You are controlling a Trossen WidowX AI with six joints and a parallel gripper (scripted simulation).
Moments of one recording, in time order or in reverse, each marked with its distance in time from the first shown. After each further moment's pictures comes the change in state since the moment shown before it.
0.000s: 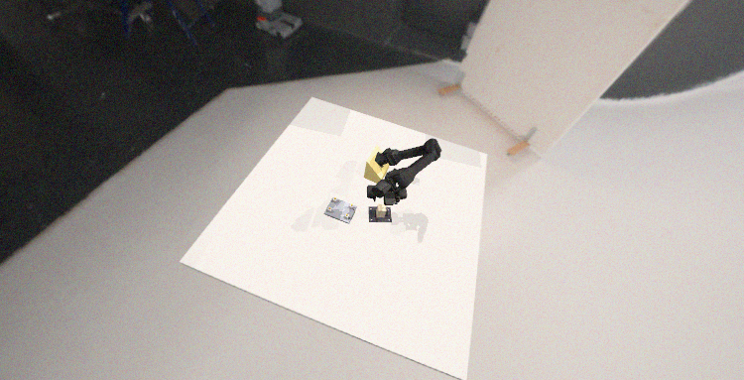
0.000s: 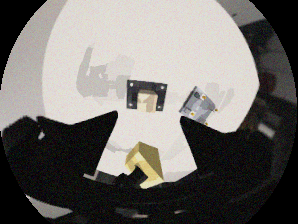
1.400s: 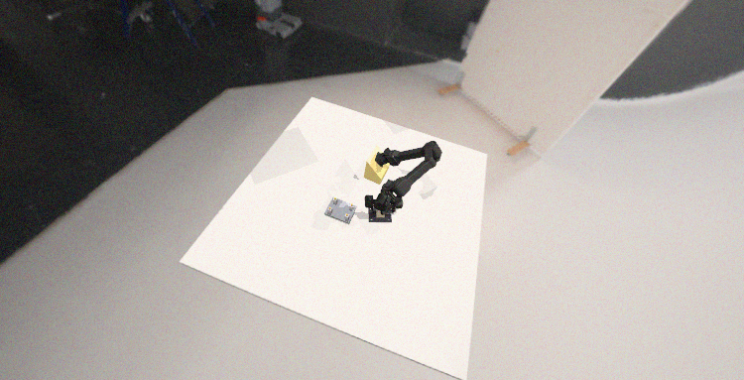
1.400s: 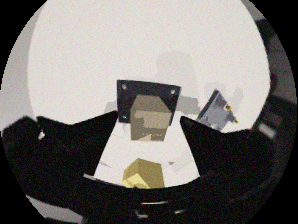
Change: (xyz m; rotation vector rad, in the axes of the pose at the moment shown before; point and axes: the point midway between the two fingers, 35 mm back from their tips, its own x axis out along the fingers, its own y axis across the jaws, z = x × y) arm 0.083 0.002 0.001 -0.001 0.008 0.010
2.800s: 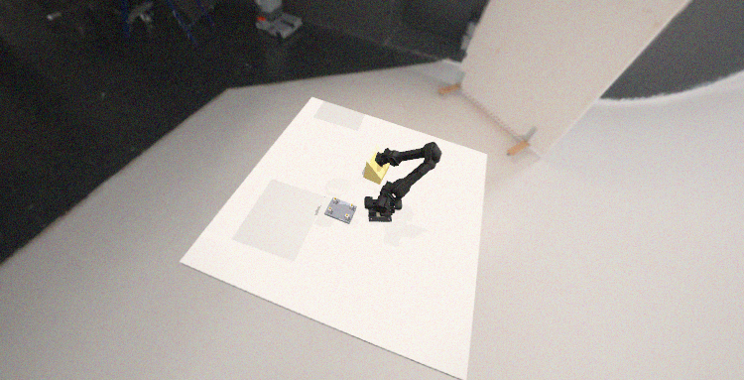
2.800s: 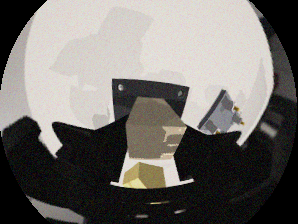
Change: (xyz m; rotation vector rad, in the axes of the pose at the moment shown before) arm 0.018 0.001 -0.002 0.011 0.007 0.007
